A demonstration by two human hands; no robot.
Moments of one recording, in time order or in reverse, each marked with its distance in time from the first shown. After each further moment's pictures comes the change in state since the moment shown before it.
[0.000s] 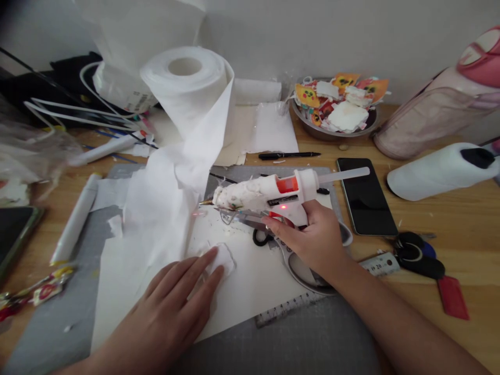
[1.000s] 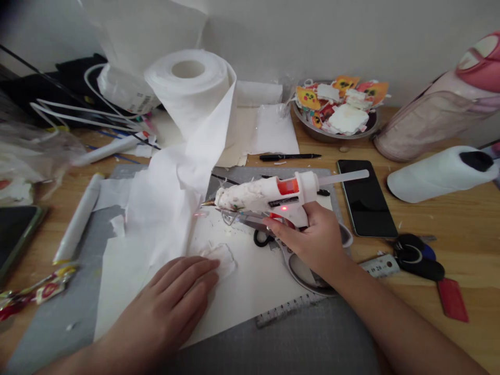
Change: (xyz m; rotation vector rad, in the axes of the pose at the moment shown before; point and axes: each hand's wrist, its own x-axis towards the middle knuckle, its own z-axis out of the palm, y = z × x) left_hand 0.005 -0.009 -0.005 -0.196 0.038 0.028; right_hand 0.001 -0.007 -0.001 0.001 -0.049 0.088
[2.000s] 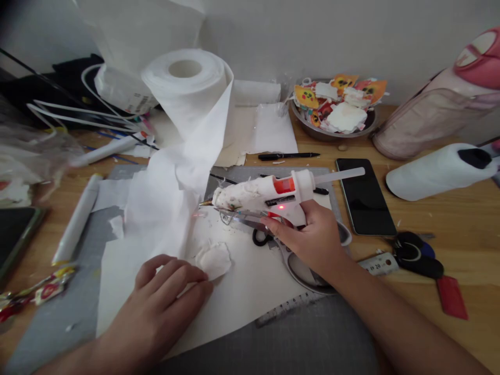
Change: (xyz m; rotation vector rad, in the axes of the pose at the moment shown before) left_hand -0.001 -0.002 -0.004 -0.056 0.034 -0.024; right_hand -0.001 0.005 0.000 -0.032 0.016 -0.127
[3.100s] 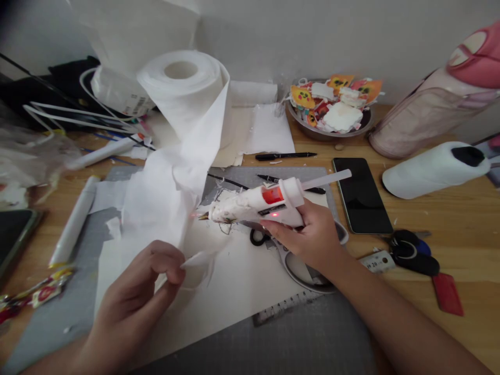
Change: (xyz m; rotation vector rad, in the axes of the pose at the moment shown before) left_hand 0.004 -0.006 -0.006 -0.631 0.203 -0.392; right_hand 0.003 0.006 -0.005 0.068 -0.079 -0.280
